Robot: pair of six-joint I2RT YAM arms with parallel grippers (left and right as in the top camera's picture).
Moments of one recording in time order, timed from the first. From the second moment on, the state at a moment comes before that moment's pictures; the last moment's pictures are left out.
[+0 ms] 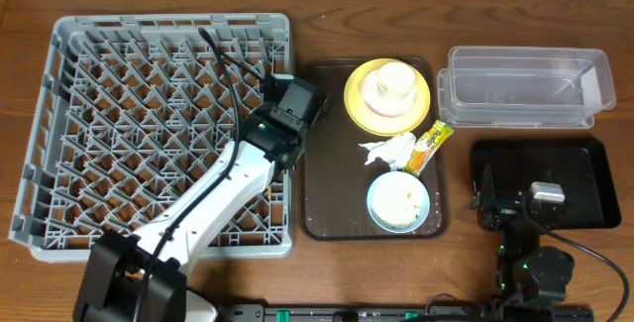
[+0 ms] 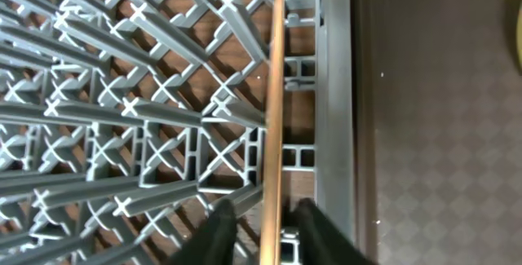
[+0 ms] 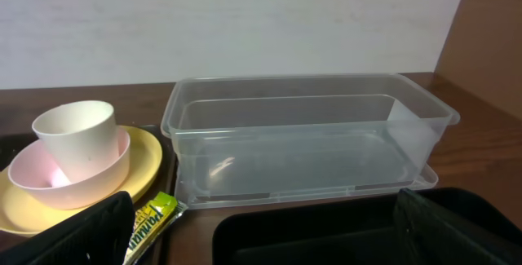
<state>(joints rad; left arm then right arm) -0.54 1.57 1.10 -0.67 -0.45 -0.44 -0.10 0.01 0.01 -0.07 0.02 0.02</state>
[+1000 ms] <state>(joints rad) -0.55 1.57 1.38 -0.85 -0.02 -0.46 -0.10 0.01 0.01 -0.07 0.02 0.02</state>
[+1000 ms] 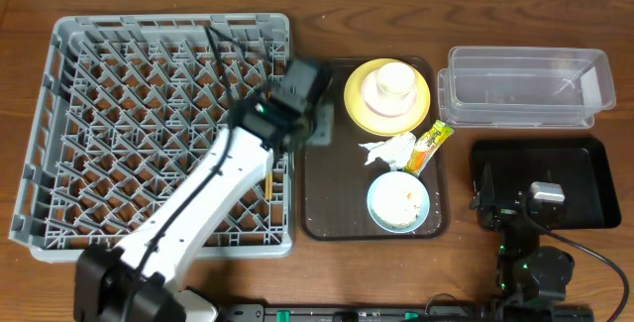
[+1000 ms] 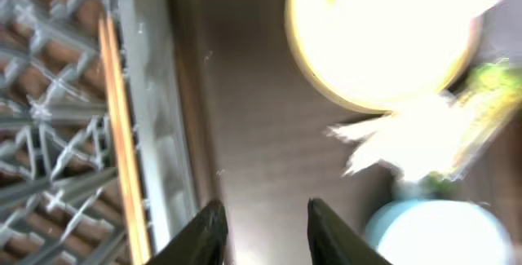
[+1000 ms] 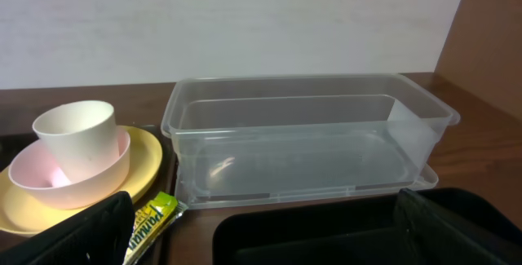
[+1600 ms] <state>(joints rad) -0.68 2.07 2.12 -1.01 0.10 -0.44 -0.10 0.01 0.01 -0.07 0.02 0.02</state>
